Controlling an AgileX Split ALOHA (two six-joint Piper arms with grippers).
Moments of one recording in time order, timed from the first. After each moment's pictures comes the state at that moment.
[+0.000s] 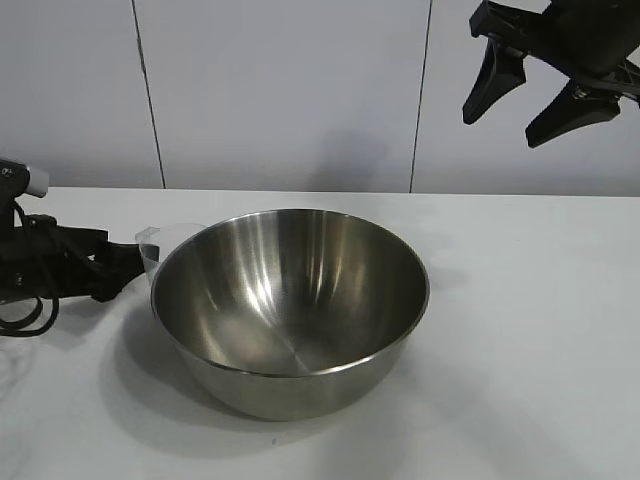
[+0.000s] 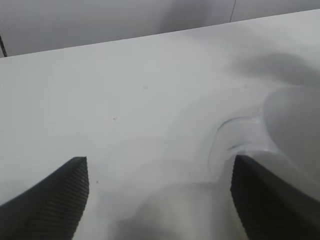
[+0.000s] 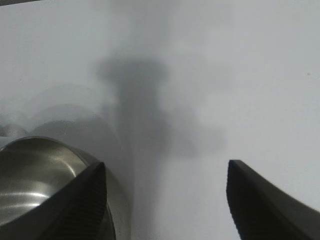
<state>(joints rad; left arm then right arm) -0.03 2.23 -0.75 0.61 -1.15 -0.15 0.08 1.71 -1.32 0.41 0.70 -0.18</state>
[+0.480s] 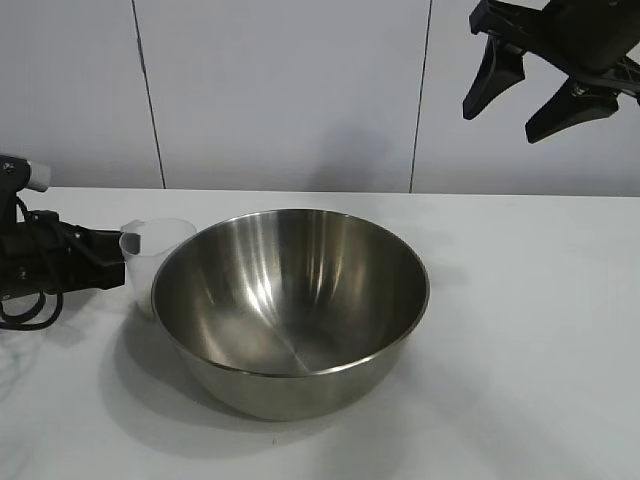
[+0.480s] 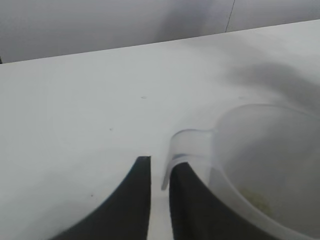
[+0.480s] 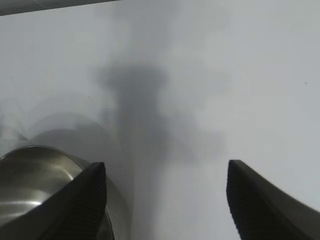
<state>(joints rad) -0.03 2.23 -0.76 0.60 -1.15 -0.19 0.08 1.71 -1.32 0.41 0.67 -0.17</state>
